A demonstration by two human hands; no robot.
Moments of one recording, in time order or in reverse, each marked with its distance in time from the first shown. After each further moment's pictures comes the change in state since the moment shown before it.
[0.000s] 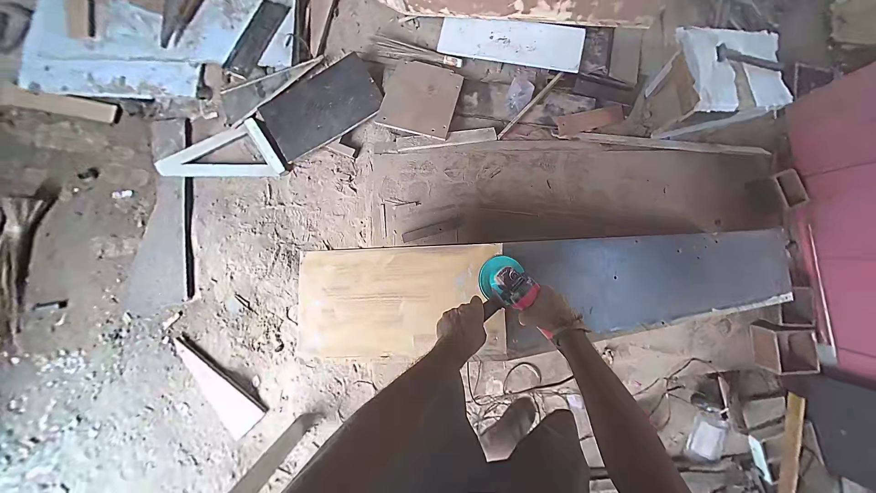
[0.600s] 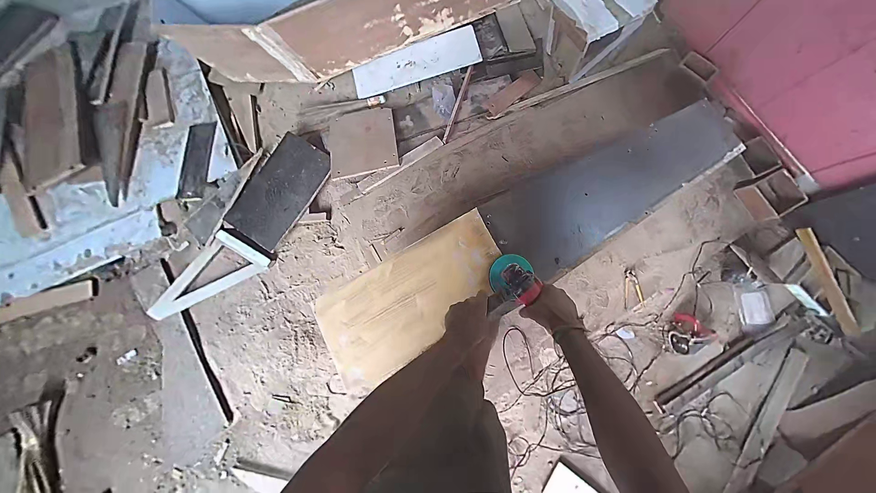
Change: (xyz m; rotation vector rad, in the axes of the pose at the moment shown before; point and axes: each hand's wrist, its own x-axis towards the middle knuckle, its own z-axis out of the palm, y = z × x) left_hand -0.025 -0.059 0.079 0.395 0.133 0.292; right_hand -0.080 0.019 0.165 0.437 0.174 0.225
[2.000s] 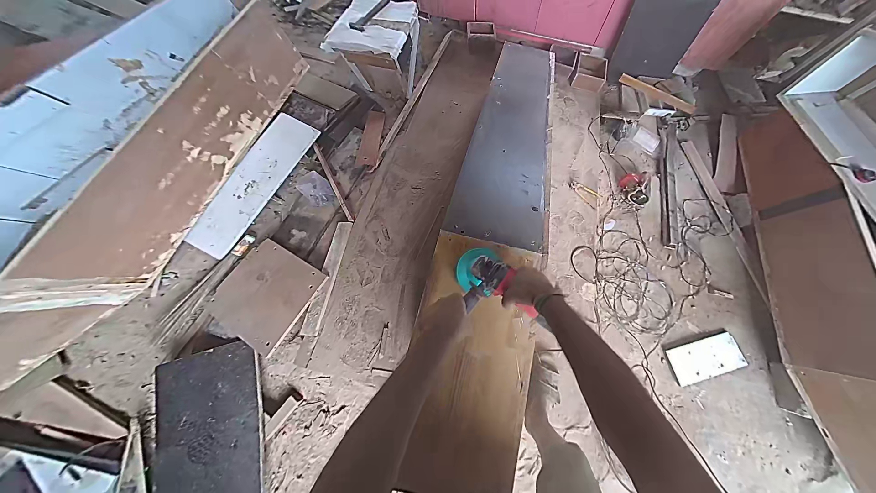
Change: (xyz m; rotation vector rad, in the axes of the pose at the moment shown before) left_hand 0.077 -0.116 -0.109 0.626 -0.123 0.352; right_hand -0.014 -0.144 0.064 0.546 0.028 0.319
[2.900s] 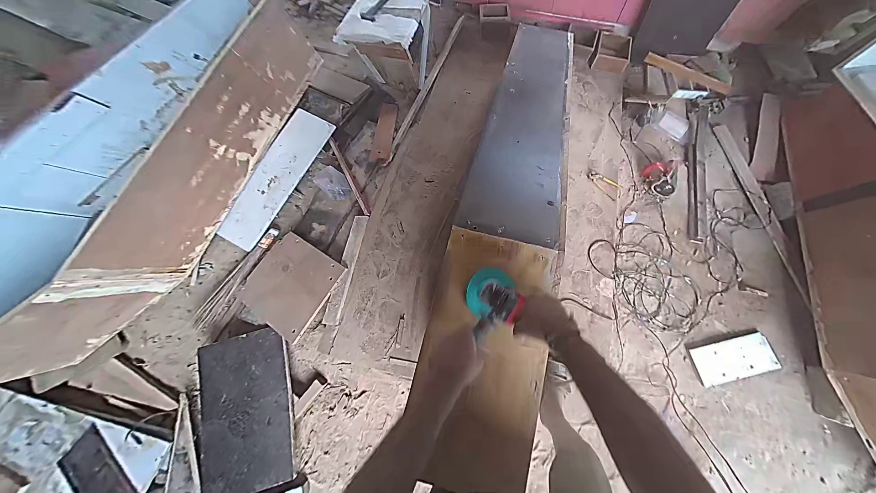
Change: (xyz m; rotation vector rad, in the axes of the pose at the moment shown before) left_hand -0.012 -0.026 0.066 -0.098 -0.047 0.016; right_hand -0.022 0.007 0.041 -0.060 -0.087 -0.077
